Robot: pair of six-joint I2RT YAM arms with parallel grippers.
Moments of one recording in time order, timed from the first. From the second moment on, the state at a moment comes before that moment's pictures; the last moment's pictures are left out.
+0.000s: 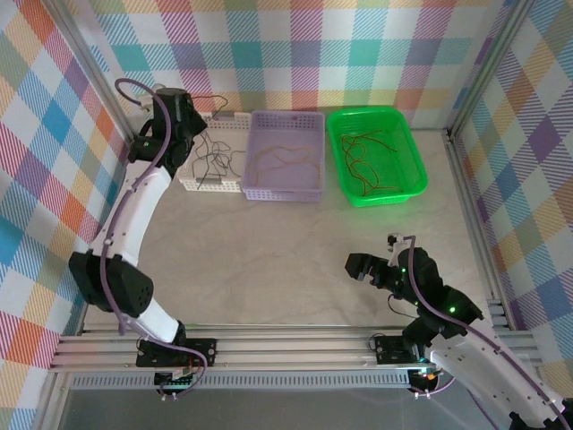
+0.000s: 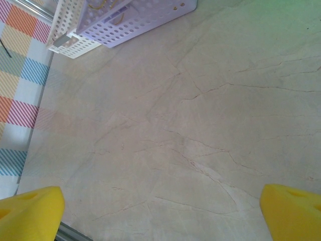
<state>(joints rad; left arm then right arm) -0.19 1.63 1.74 -0.58 -0.33 -0.70 0.63 0.42 0.45 -0.59 -0.05 0.80</state>
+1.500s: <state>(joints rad) -0.10 2.52 2.45 -0.66 -0.43 -0.76 0.63 0.80 0.47 -0.42 -0.06 0.71</state>
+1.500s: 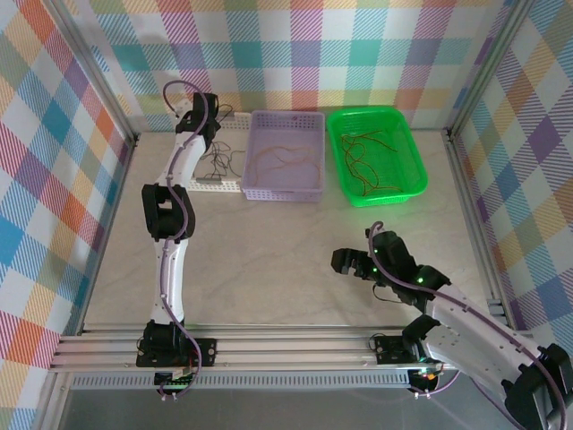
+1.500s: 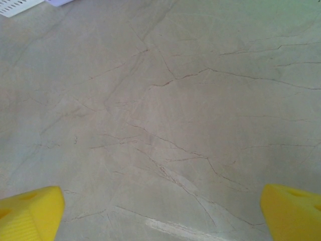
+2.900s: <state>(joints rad) -0.10 2.49 2.20 -0.65 -0.36 -0.80 0.63 0.83 0.47 -0.37 -0.12 0.73</state>
